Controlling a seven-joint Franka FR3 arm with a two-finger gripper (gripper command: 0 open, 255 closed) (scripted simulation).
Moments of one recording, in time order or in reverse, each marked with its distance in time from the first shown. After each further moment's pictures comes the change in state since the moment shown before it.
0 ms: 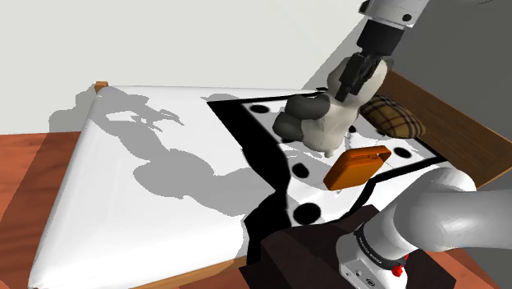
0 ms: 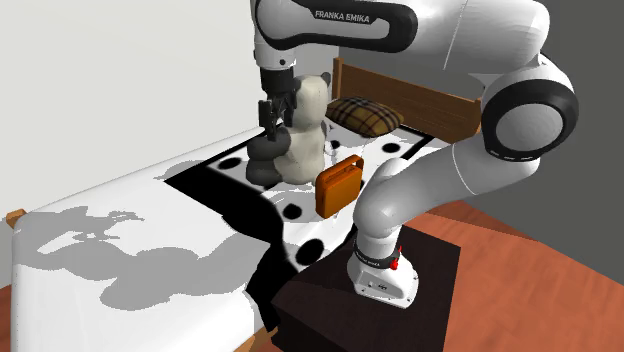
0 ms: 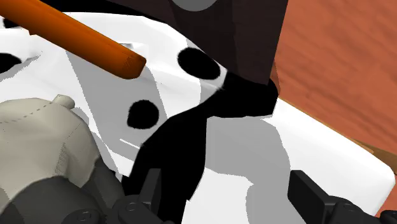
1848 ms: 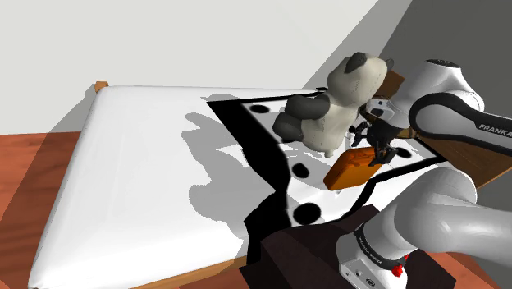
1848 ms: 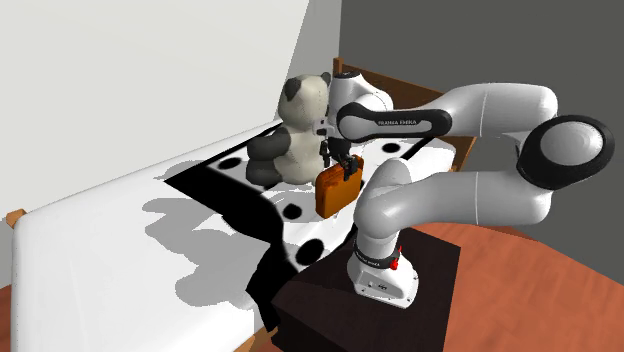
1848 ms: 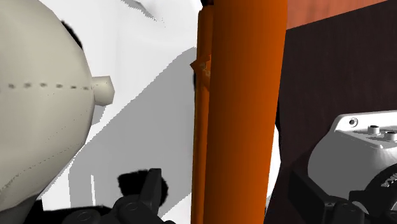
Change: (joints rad) arm 0.013 -0.393 -0.724 -0.642 -0.765 0.354 -1.220
